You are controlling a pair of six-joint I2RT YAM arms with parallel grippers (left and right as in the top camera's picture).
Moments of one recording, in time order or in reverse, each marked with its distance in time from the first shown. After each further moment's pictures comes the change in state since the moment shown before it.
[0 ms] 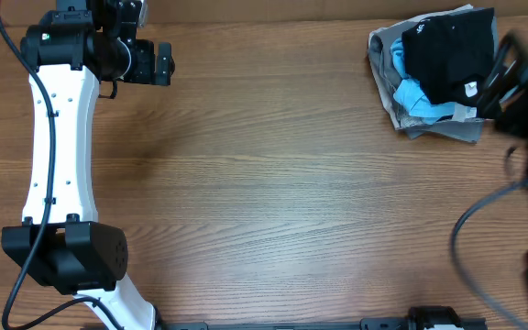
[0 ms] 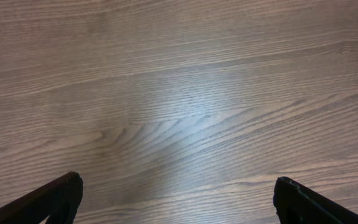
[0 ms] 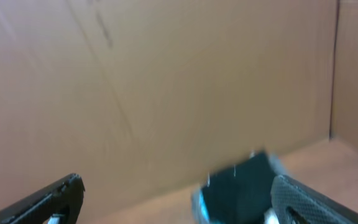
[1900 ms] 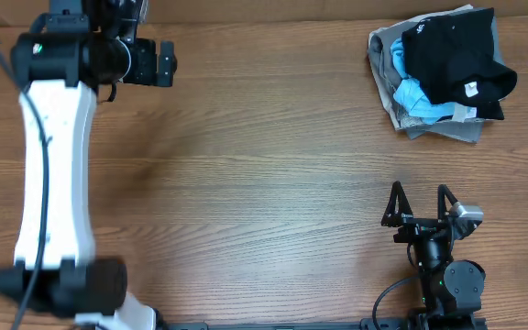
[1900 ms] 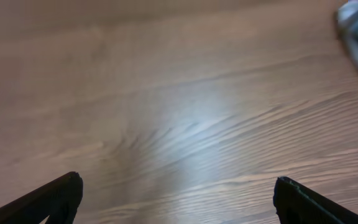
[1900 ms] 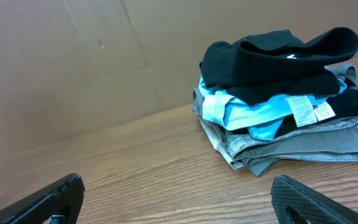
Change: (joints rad) left arm -0.040 -0.130 -0.013 -0.004 -0.011 0.003; right arm 0.056 -0.912 -1.425 0.563 -0.089 0.000
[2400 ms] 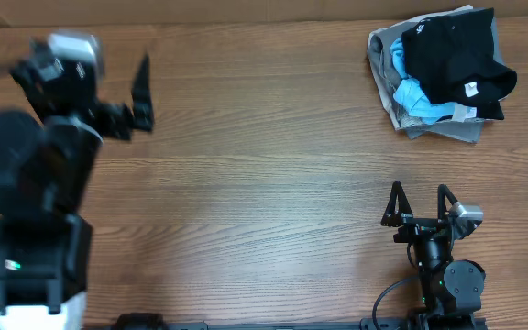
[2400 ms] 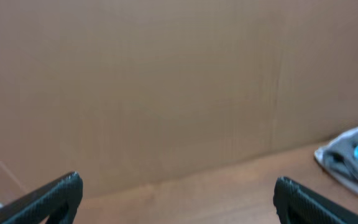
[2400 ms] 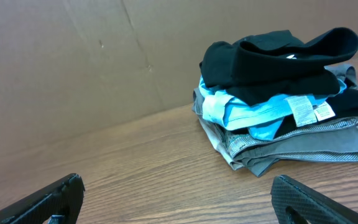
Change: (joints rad) left arm -0.020 -0.785 -0.732 0.767 -0.056 0.024; right arm 0.000 0.000 0.000 0.000 0.000 0.000
